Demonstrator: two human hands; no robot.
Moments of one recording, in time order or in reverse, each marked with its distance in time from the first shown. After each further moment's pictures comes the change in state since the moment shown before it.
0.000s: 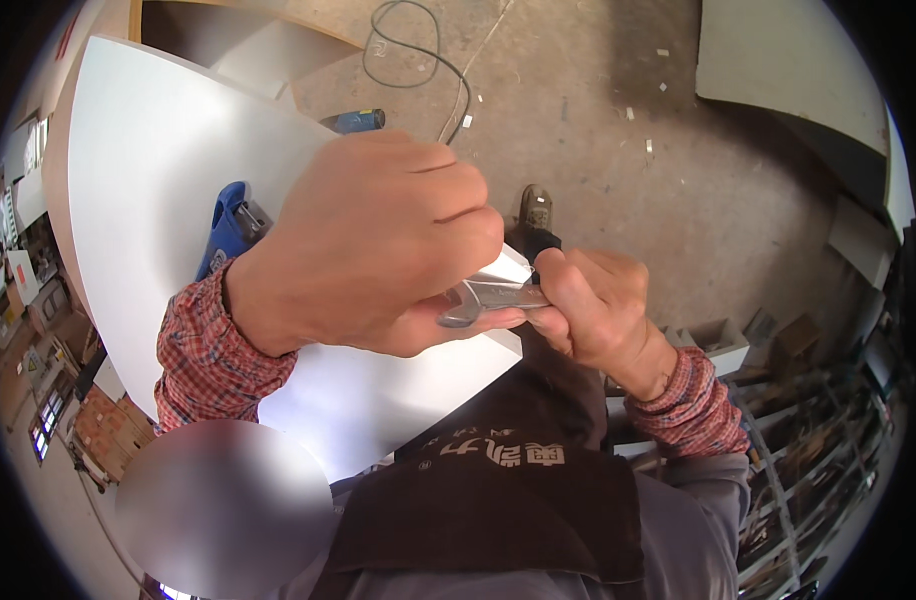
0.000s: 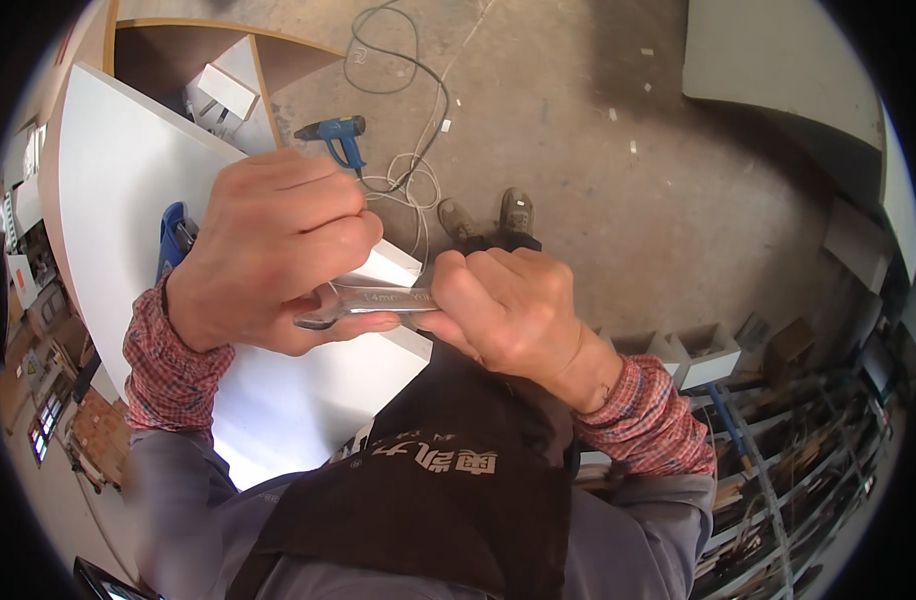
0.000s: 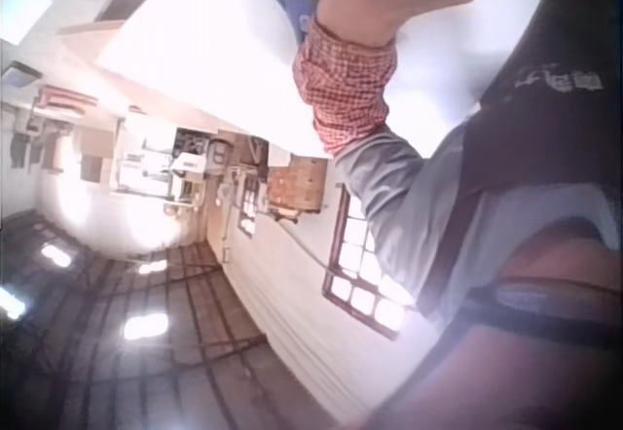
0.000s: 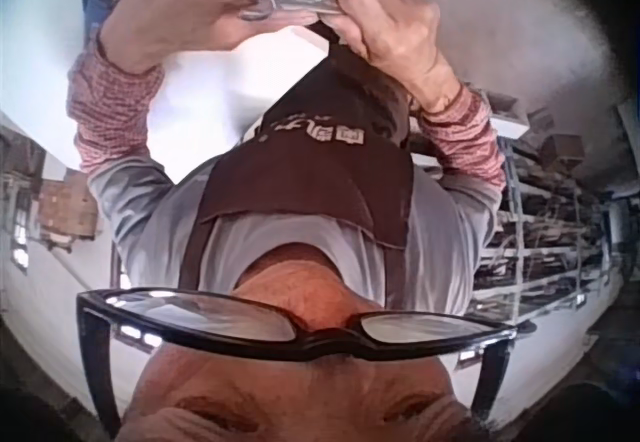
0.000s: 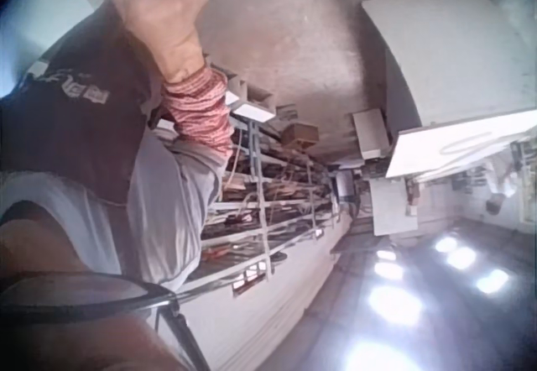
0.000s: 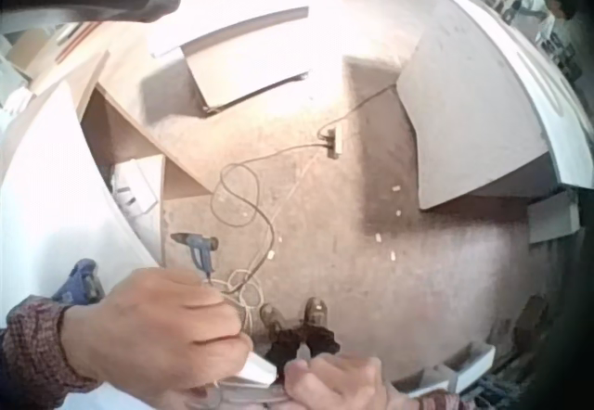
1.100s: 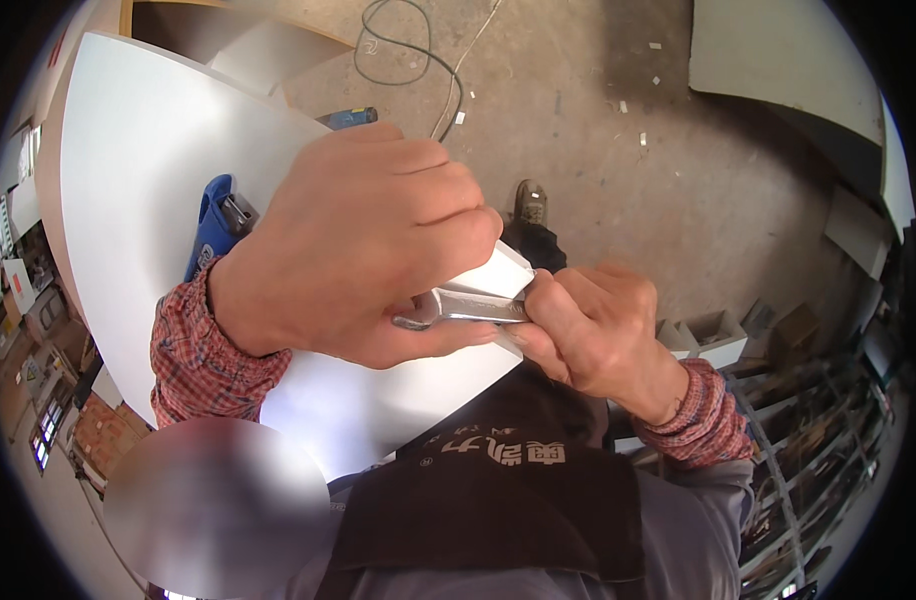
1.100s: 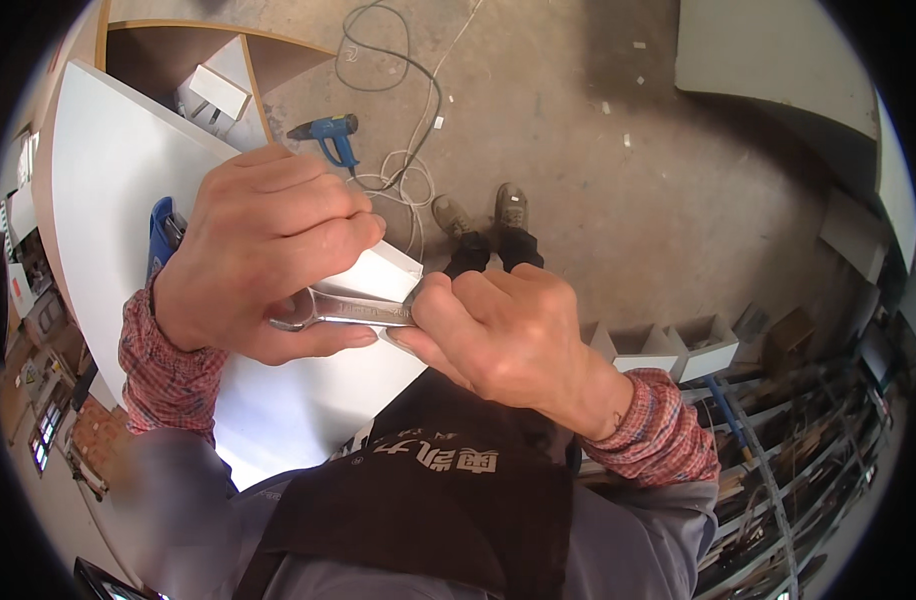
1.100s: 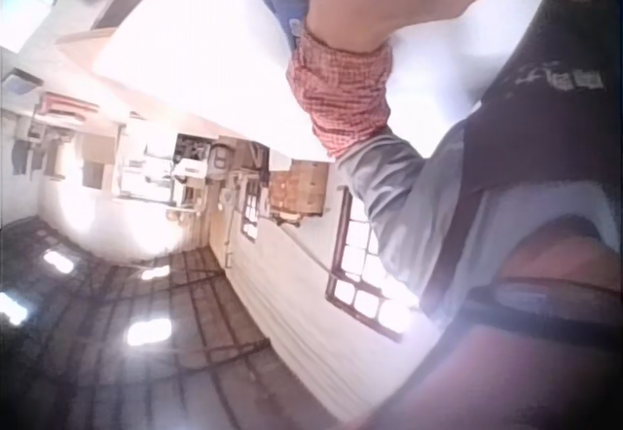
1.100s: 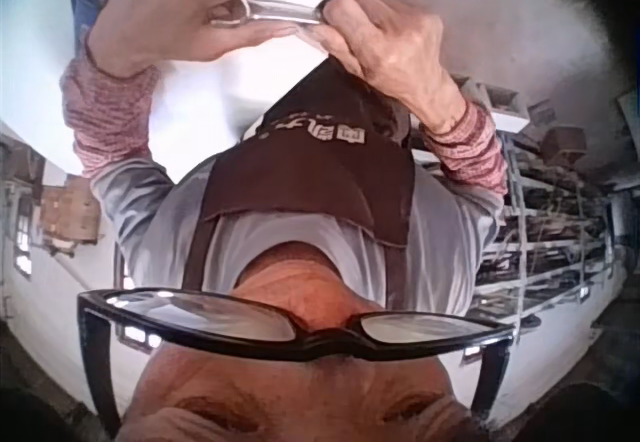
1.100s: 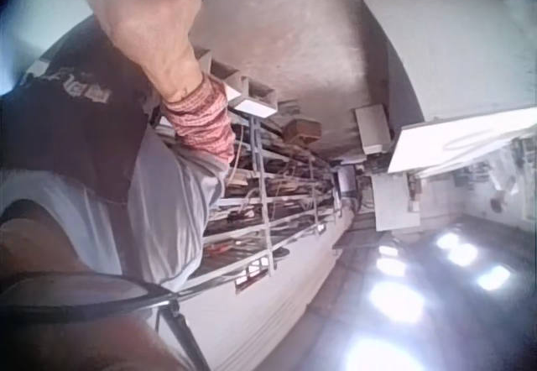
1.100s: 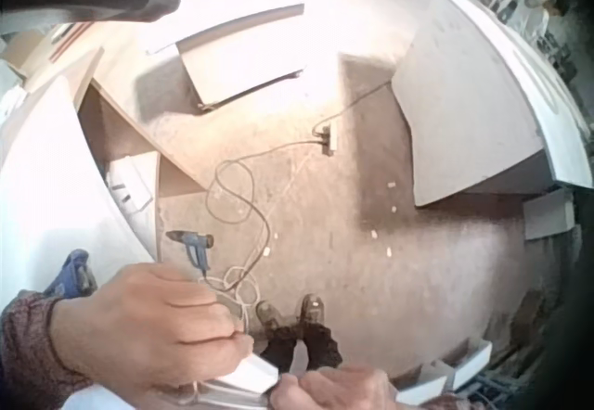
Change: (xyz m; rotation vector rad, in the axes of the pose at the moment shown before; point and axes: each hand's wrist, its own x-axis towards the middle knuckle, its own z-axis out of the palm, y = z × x) left_hand -0.002 -0.004 -0.003 -0.072 -0.043 0.025; right_hand 0.004 -0.019 -0.011 -0.081 -0.078 0.039
